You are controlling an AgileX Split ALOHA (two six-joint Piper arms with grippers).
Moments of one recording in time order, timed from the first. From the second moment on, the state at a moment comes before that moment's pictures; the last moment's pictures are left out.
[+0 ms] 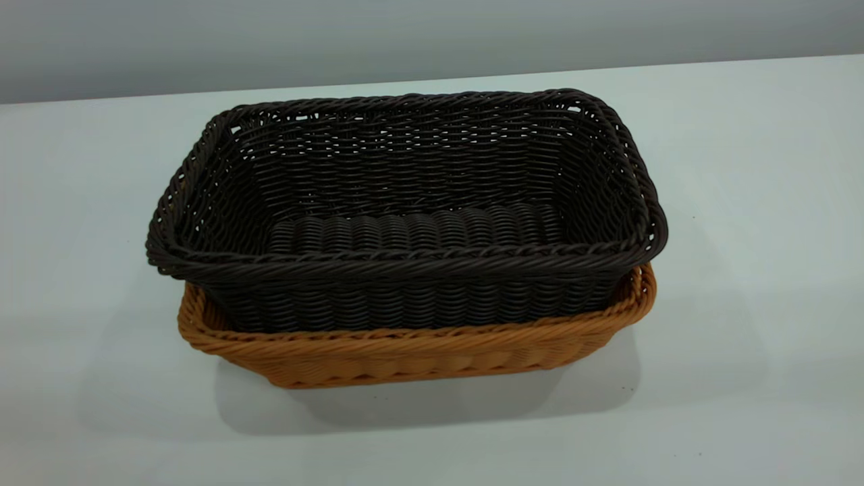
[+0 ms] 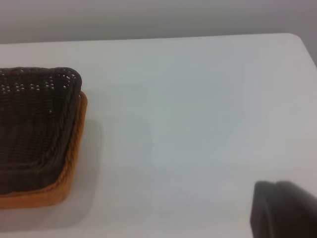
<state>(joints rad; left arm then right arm) 0.02 0.04 -0.47 -0.08 1.11 0.05 -0.17 0.00 -0.48 0.16 1.06 -0.11</state>
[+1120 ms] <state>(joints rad) 0.04 0.00 -0.47 -0.07 1.10 0.05 -0.17 0.00 -0.49 0.16 1.06 -0.11</state>
